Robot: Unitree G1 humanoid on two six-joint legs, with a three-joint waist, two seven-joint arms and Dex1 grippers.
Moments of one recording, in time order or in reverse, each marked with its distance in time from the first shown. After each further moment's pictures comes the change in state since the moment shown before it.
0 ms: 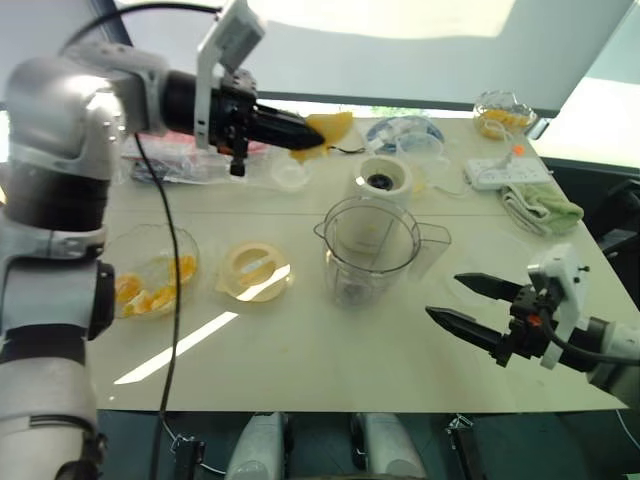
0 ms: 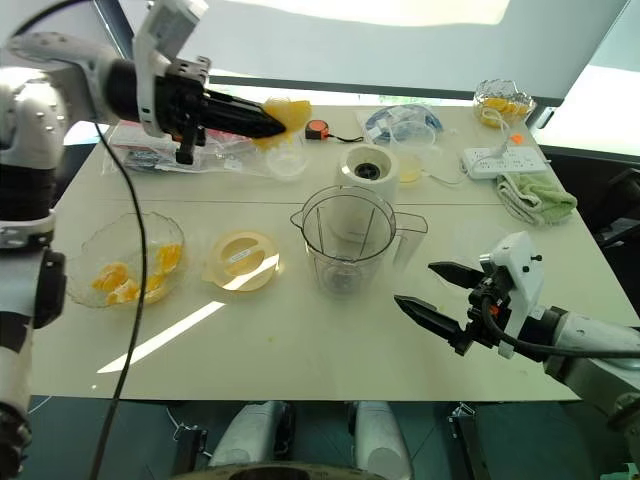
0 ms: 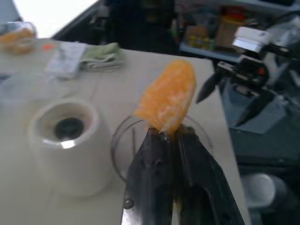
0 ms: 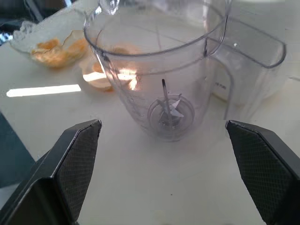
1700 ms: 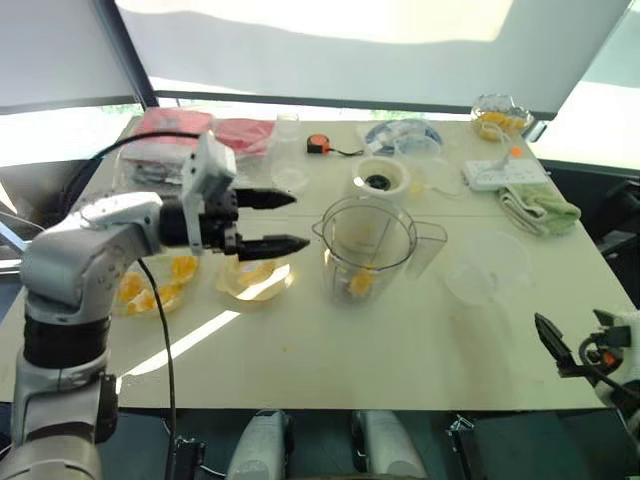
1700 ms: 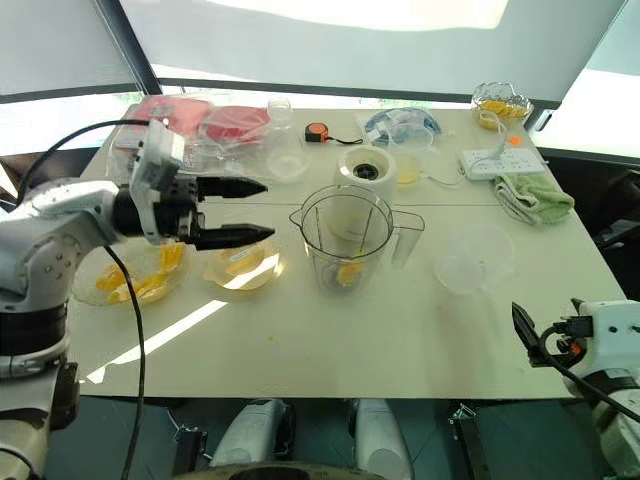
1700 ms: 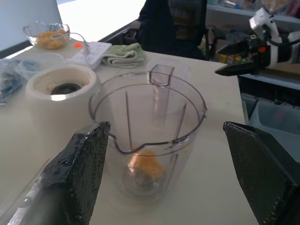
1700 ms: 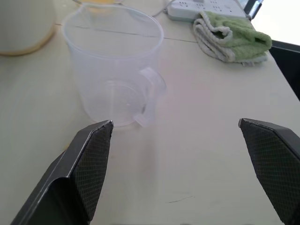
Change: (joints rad) left arm 0.721 0.012 0.365 -0.660 -0.083 0.022 0.388; right arm 0.243 0.306 0.033 0.337 -0.737 -0.479 -0.203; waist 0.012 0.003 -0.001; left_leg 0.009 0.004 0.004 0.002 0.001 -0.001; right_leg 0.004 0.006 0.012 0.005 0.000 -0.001
